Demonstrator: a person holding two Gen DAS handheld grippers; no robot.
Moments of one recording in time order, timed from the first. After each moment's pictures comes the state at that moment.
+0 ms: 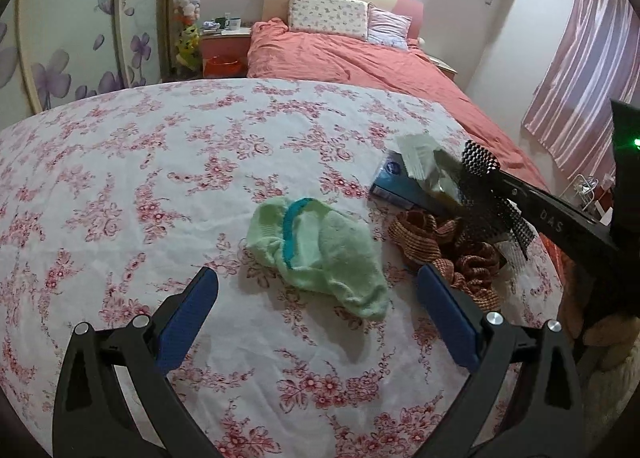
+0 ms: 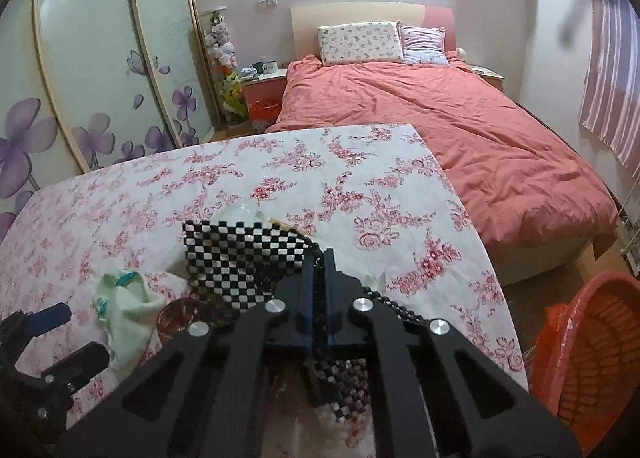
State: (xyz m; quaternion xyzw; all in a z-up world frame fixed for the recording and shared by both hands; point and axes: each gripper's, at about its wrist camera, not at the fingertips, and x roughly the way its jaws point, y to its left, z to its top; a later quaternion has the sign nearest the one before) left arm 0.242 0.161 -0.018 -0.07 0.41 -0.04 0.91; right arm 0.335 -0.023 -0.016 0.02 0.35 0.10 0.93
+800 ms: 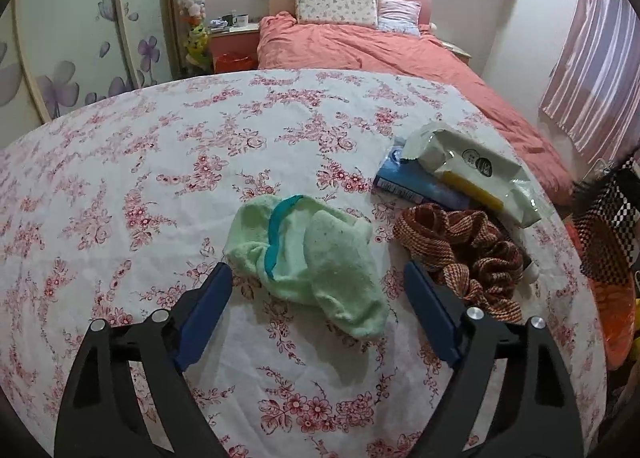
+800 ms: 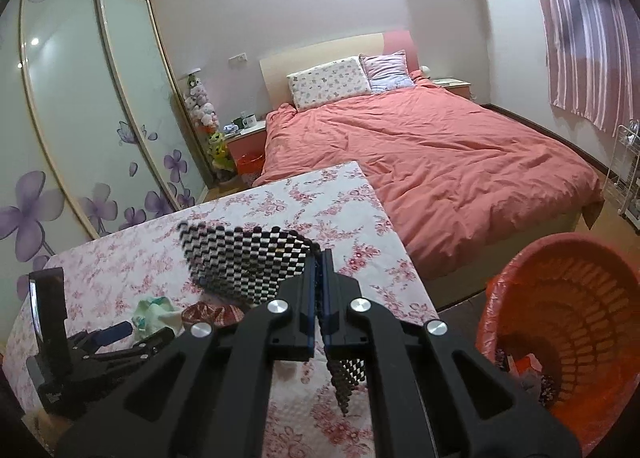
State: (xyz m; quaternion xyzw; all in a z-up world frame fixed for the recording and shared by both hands) left arm 0.257 0.140 -0.031 -0.03 0.43 -0.01 0.90; right arm 0.267 -0.092 0.028 0.11 0.29 0.06 0.95
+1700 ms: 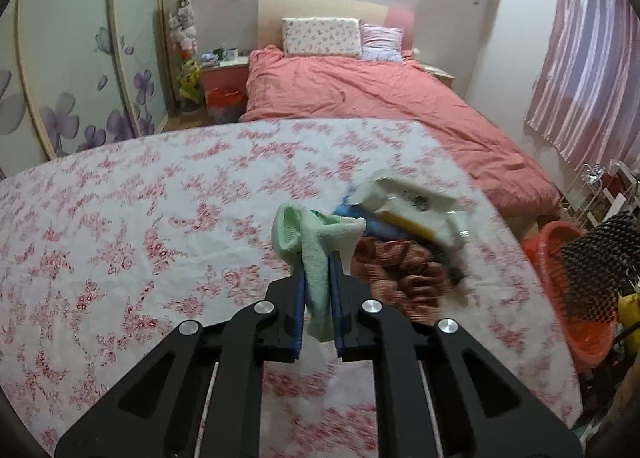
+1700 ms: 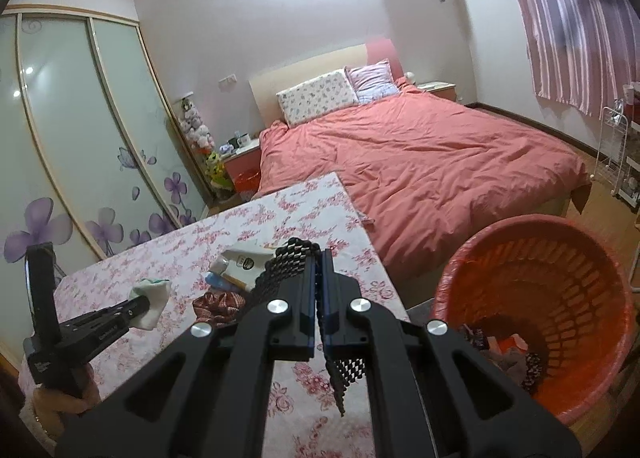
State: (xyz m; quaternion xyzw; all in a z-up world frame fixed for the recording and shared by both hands) left arm 0.224 0.115 0.027 -0.02 0.37 -0.03 0.93; right arm 0.199 -0.136 0.054 0.15 0.26 0.05 0.95
